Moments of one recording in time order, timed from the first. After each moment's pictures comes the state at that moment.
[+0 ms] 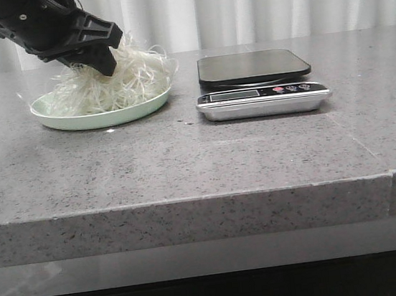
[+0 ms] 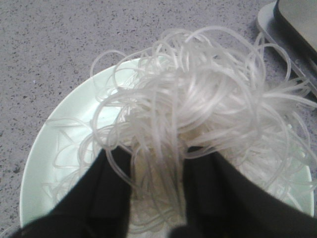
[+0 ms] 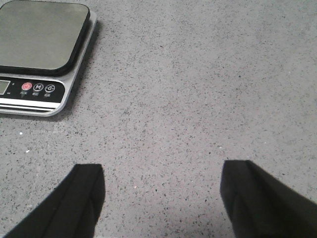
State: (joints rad) left arm -0.40 1.77 -1.33 0.00 0.34 0.09; right arm 0.02 0.67 -0.65 0.02 0.59 0.02
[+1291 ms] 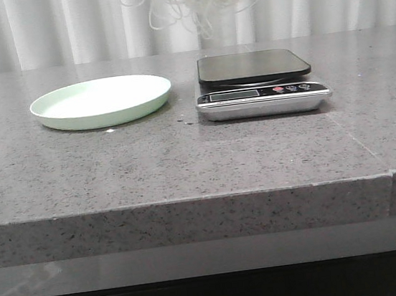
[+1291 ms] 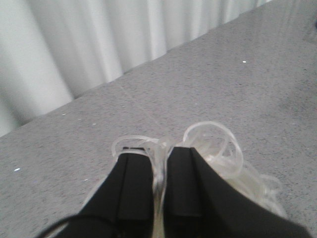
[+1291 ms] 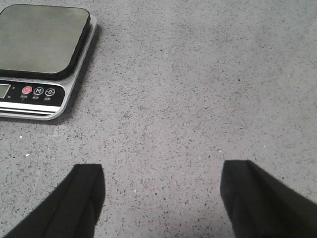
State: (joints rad) left arm -0.62 1.87 -1.99 0.01 0.59 0.10; right arm 0.02 0.67 -0.65 0.02 0.58 0.02
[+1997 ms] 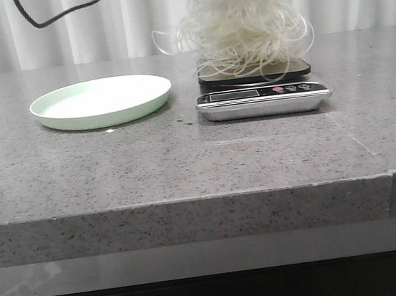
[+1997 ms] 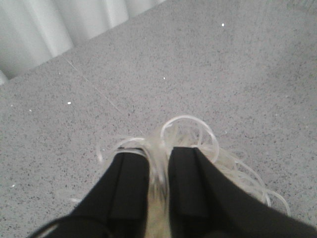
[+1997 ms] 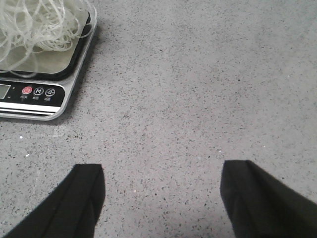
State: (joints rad) left arm -0.68 2.11 -2.07 0.00 0.50 0.10; right arm 0.02 0.67 -0.65 0.02 0.58 0.02
